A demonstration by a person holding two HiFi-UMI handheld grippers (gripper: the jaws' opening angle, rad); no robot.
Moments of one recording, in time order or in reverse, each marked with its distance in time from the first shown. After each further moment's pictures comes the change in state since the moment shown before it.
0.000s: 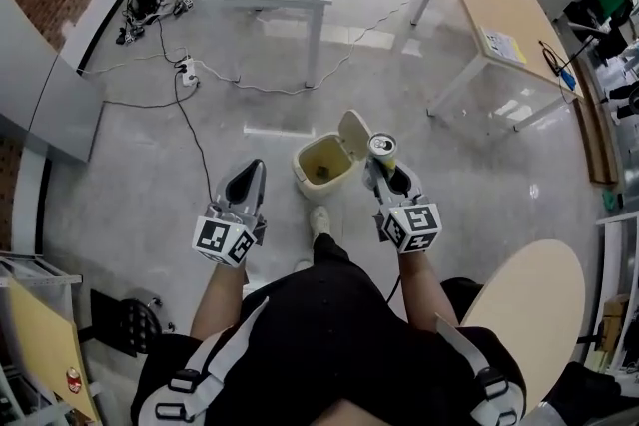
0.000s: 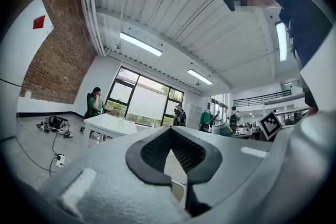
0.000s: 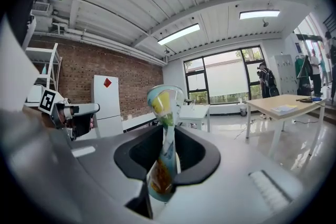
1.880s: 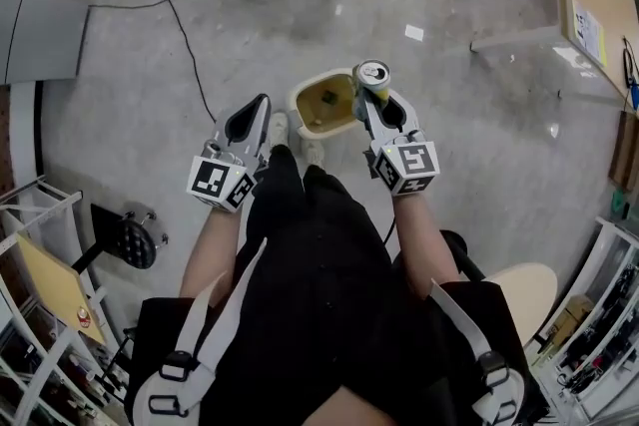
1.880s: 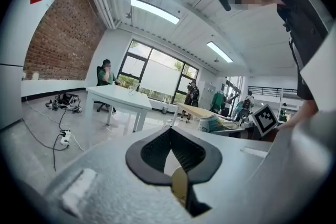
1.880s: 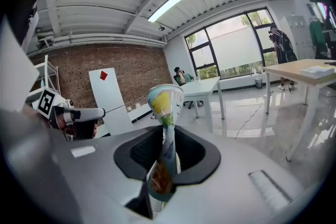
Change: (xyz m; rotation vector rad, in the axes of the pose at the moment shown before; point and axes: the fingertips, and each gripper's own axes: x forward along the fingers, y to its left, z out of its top) left arm 0.164 0.094 -0.123 -0.090 0.277 0.137; right arm 0.214 -0.085 -0.083 0.123 0.204 0.180
